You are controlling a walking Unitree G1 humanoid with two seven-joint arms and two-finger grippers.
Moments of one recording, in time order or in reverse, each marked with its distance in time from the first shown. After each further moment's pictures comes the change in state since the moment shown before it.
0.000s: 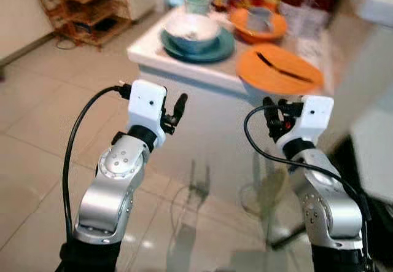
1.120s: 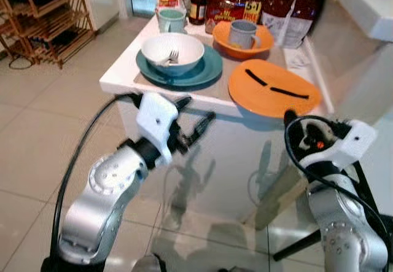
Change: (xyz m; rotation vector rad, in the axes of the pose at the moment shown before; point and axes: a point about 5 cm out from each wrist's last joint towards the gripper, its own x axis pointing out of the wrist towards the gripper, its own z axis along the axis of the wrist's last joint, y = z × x) left arm -0.027 -0.026 0.006 -0.049 -0.065 -0.445; right arm -0.037 -0.031 -0.012 0.412 0.053 -0.181
